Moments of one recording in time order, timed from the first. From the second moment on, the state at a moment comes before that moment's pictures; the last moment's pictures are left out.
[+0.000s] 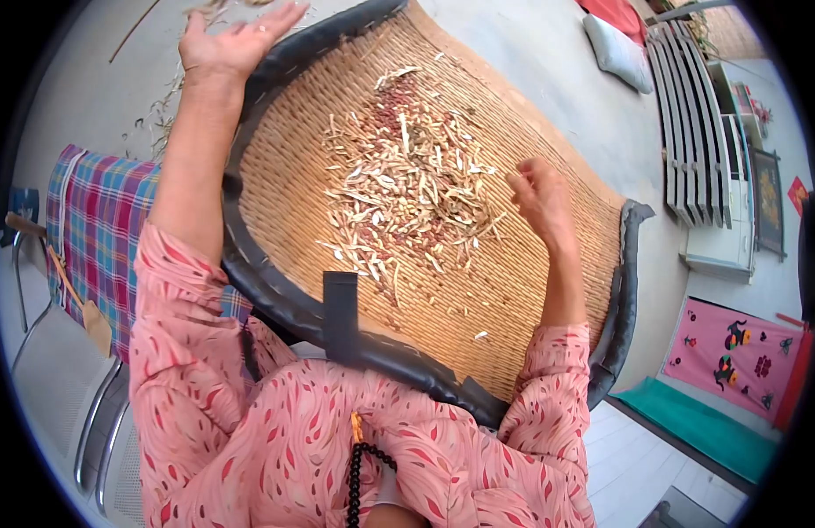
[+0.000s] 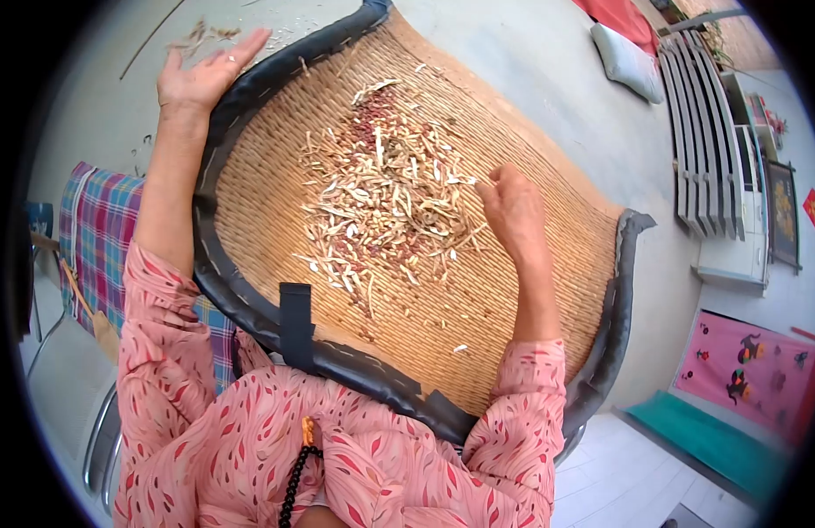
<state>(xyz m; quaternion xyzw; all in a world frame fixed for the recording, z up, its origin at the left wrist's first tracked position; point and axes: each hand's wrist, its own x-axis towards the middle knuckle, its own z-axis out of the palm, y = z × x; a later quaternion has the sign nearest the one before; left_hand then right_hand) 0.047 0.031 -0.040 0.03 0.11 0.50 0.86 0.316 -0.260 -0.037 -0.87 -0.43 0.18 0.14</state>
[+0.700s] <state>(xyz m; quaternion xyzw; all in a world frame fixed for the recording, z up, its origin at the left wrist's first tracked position) 0.072 0.014 -0.062 0.15 0.17 0.28 0.93 0.286 -0.265 -0.100 -0.81 -0.58 0.06 0.02</state>
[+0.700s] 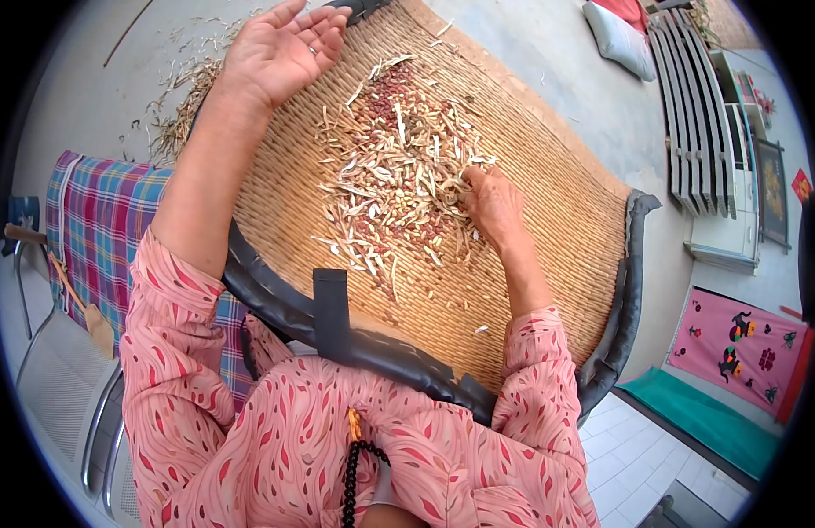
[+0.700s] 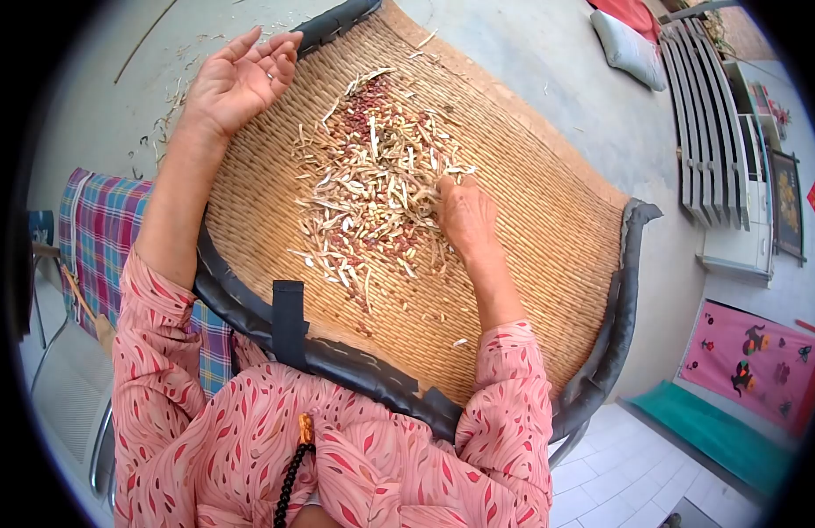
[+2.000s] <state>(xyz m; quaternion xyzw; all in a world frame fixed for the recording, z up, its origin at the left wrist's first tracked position) 0.121 -0.105 -0.055 0.73 0.14 0.19 0.64 0.240 -0.236 -0.038 -0.59 -0.26 0.50 0.58</state>
